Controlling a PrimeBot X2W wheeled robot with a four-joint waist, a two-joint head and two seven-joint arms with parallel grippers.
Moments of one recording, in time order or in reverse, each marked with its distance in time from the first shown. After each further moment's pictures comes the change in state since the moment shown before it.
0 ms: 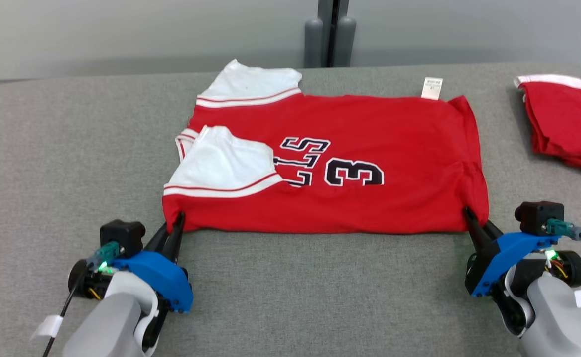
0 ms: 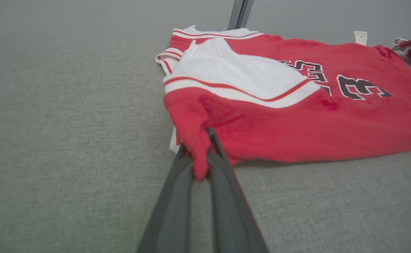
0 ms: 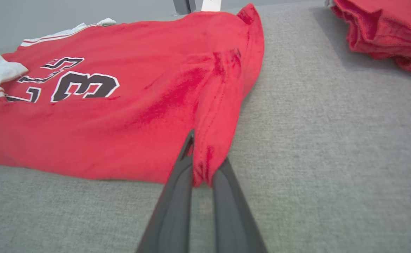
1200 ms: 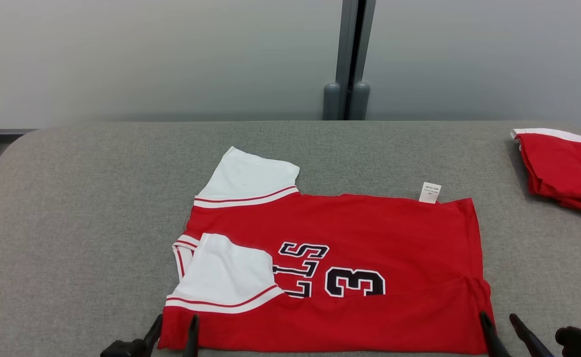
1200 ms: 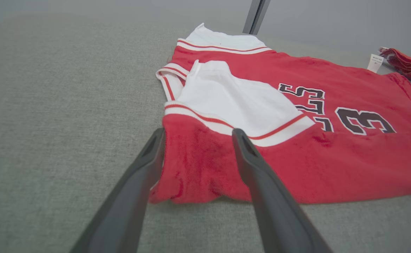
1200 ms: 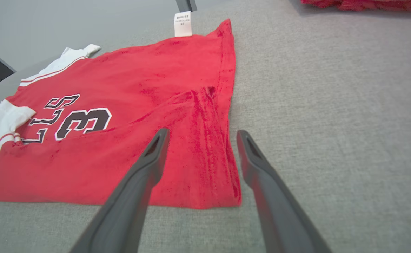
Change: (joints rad) left arm 0.542 0.073 0.046 -0.501 0.018 0.219 -0.004; right arm 0.585 0.036 -0.139 -0.458 0.049 0.000 0.013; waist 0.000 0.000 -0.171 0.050
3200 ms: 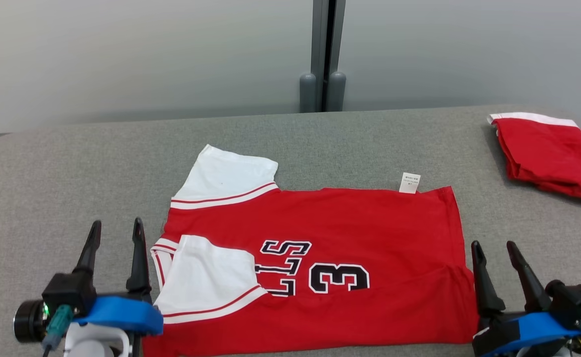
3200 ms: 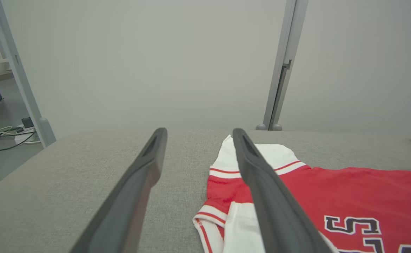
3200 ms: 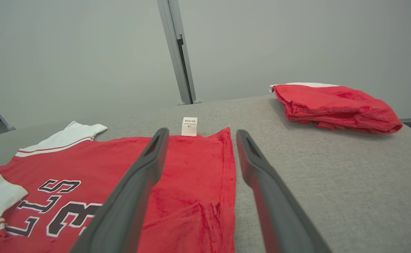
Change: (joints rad) left arm -0.123 -0.209 0.540 -0.043 0.467 -0.180 -0.023; right arm -0.161 0.108 -0.057 -0.028 -0.230 0.000 -0.228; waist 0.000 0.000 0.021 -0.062
